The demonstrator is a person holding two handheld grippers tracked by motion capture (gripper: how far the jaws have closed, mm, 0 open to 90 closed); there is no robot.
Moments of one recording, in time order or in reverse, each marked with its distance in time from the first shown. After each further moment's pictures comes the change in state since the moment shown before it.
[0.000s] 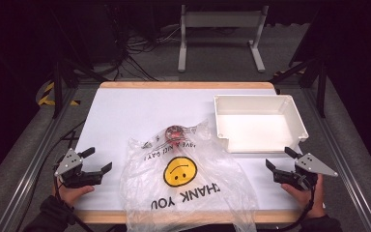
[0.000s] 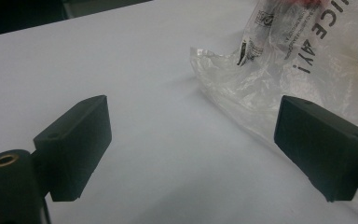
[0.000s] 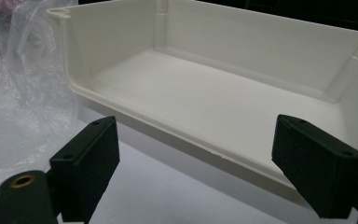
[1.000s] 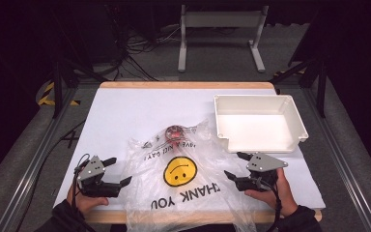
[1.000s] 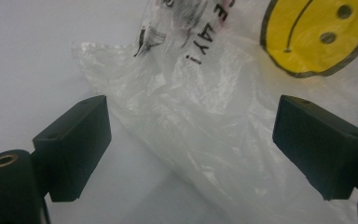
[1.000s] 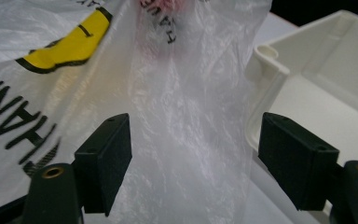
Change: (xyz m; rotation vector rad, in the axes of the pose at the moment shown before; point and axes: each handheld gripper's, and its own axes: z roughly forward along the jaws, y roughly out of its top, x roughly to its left) left arm -0.056 0.021 0.020 0.165 -0.154 0.048; right arm 0.100 0.061 0.035 0.168 0.330 -0.205
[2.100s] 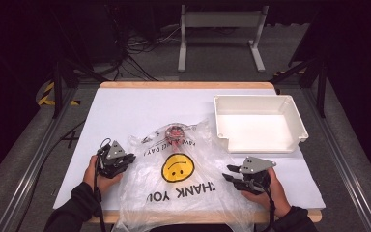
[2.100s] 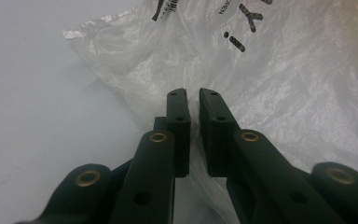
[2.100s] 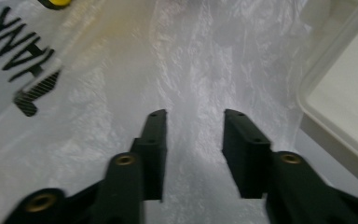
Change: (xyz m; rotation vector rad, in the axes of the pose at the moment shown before) left arm 0.018 0.024 0.051 0.208 0.101 0.046; right arm 0.009 -0.014 0.018 0.097 0.092 0.005
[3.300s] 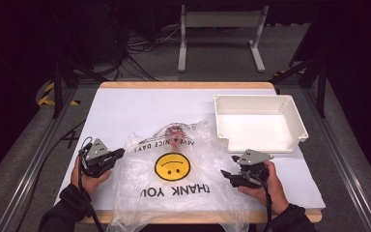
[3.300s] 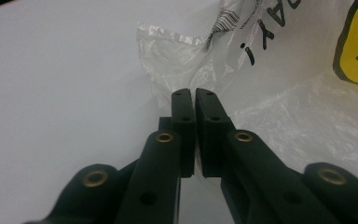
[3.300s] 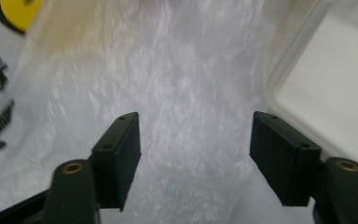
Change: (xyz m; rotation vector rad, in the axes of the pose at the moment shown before) left arm 0.019 -0.010 -0.035 -0.178 0.037 -0.041; right arm -0.010 0.011 0.007 0.050 -0.080 0.080
